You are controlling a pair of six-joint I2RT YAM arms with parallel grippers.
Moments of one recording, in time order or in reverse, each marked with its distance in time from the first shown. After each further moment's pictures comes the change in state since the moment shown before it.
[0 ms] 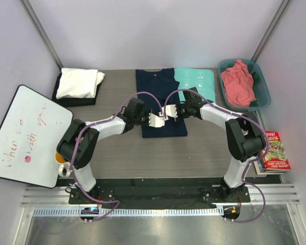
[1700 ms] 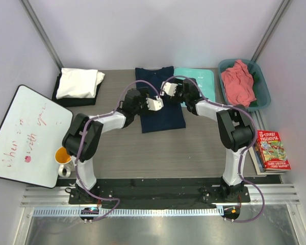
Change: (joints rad) left arm 0.079 0.163 0.121 0.323 -0.188 -0.079; right arm -0.039 0.209 0.124 0.580 0.309 0.319
